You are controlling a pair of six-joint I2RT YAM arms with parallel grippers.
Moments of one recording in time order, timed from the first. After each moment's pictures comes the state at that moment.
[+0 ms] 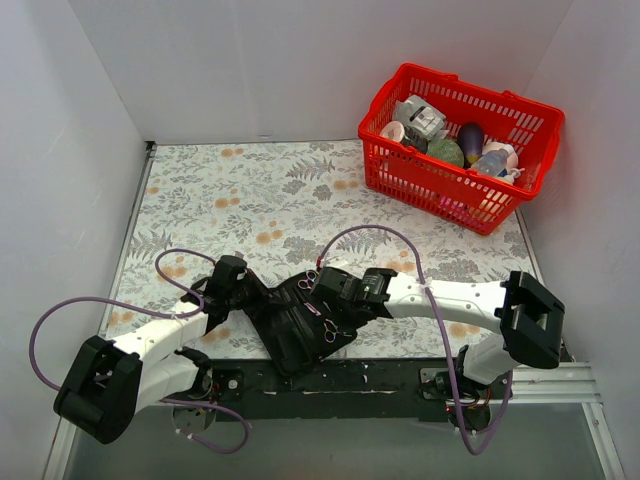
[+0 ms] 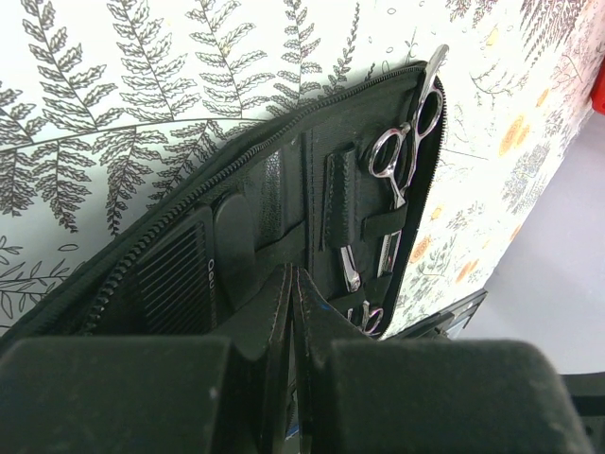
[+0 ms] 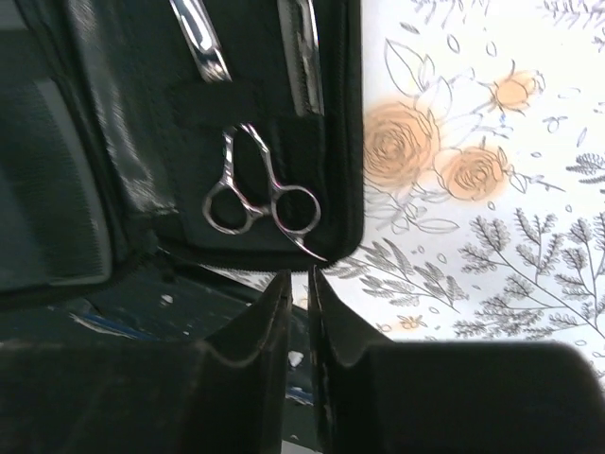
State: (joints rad) left arm -0.48 1.06 0.33 -0.09 0.24 -1.14; right arm 1.22 1.48 0.99 -0.77 0.18 0.71
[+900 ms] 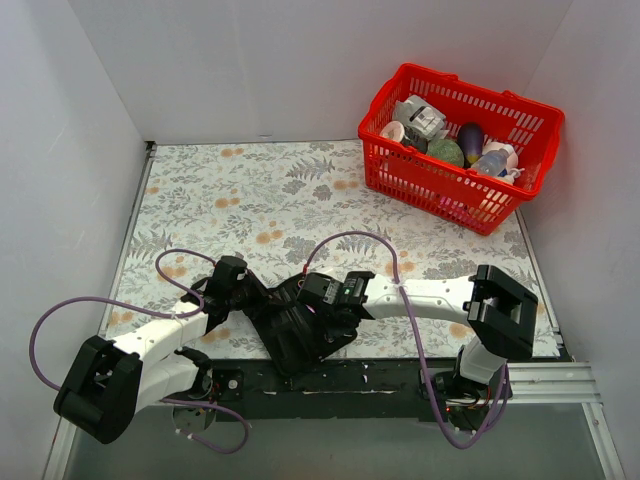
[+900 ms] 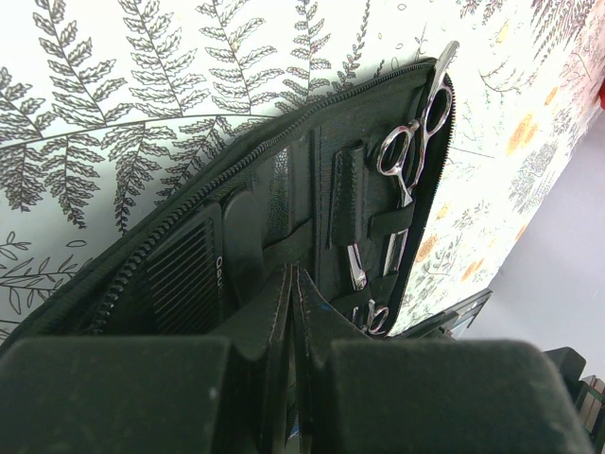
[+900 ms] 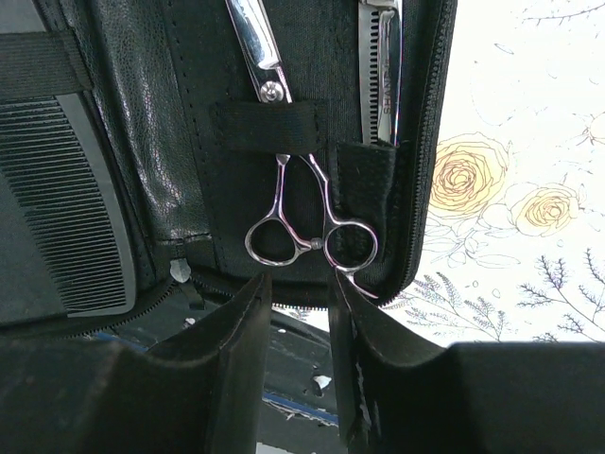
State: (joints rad) left arm -0.48 1.06 0.33 -0.10 0.24 -1.13; right arm 1.26 1.64 1.08 -0.73 0.14 0.71
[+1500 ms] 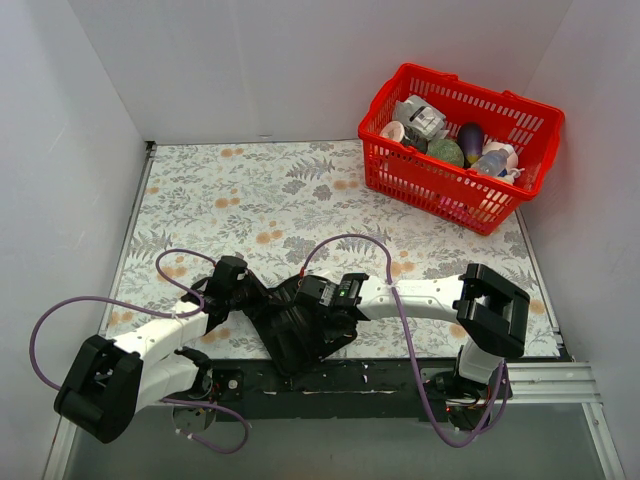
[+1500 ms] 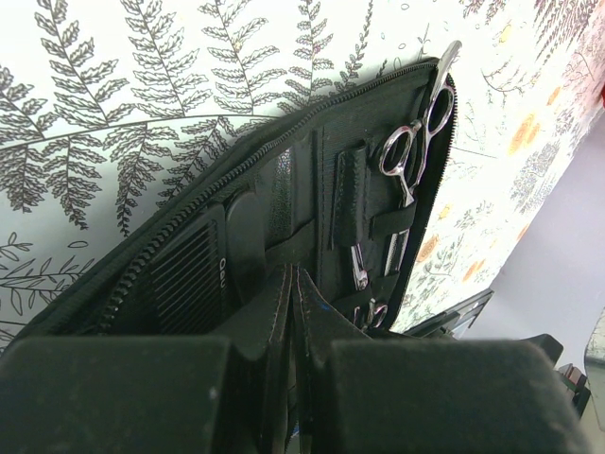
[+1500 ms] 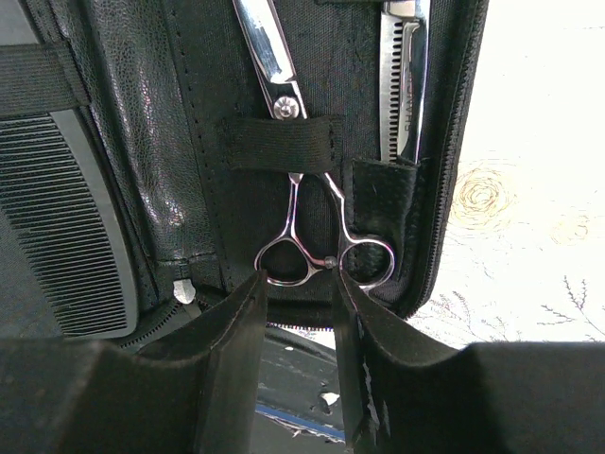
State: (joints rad) left arm -0.48 1.06 0.33 -0.10 0.24 -1.13; right arm 1.26 1.68 1.08 -0.70 0.14 0.71
